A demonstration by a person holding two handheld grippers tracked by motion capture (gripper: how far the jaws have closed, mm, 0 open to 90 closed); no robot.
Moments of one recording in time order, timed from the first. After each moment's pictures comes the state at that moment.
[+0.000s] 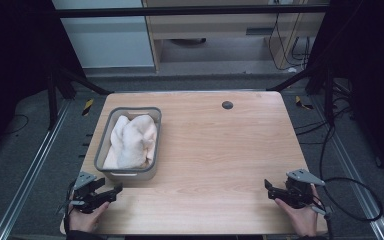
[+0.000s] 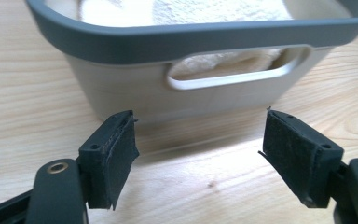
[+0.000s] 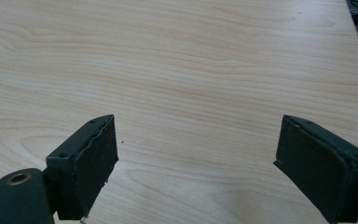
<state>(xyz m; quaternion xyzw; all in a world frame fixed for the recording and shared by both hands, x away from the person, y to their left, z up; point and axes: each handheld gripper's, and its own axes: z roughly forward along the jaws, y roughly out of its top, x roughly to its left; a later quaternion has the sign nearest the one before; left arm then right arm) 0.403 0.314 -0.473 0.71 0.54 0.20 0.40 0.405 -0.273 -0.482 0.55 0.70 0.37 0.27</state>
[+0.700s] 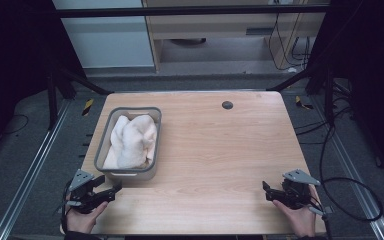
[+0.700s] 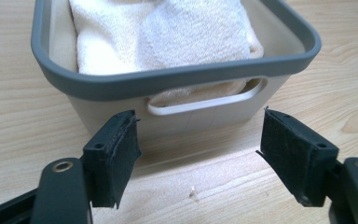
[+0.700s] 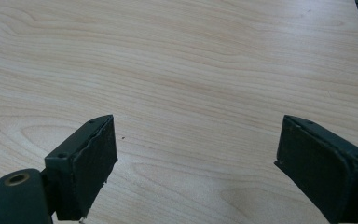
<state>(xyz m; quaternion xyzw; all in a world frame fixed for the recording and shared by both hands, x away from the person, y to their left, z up) 0.395 0.309 -0.450 0.71 0.52 0.21 0.42 0.405 -0.267 -0.484 0.54 0.72 0.35 0.27</state>
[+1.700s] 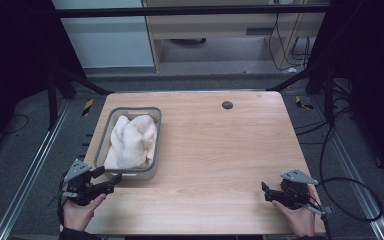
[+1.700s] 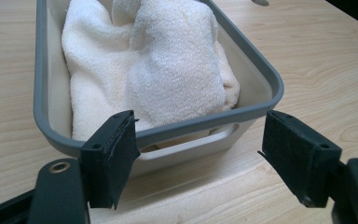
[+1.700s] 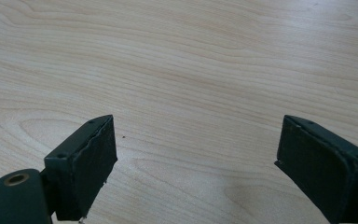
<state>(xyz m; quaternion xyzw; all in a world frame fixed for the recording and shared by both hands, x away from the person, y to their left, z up) 0.406 0.305 -0.416 0.72 0.50 0.21 0.43 0.406 -0.265 -0.486 0.54 0.72 0.34 0.27</state>
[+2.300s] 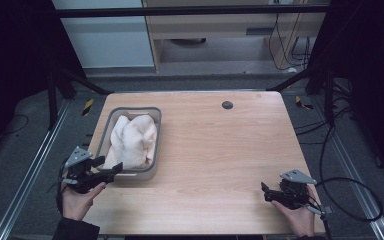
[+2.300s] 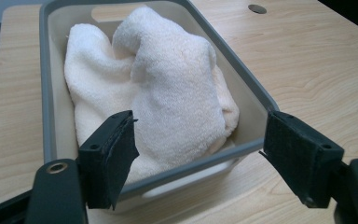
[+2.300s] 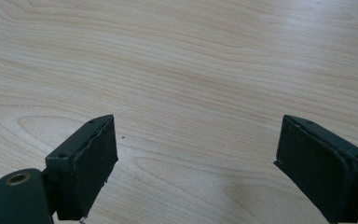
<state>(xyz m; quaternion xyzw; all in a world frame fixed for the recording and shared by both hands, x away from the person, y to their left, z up) 0.428 0.301 -0.390 0.73 0.49 0.21 0.43 0.407 -0.264 -0.487 0.53 0.73 0.34 0.27</state>
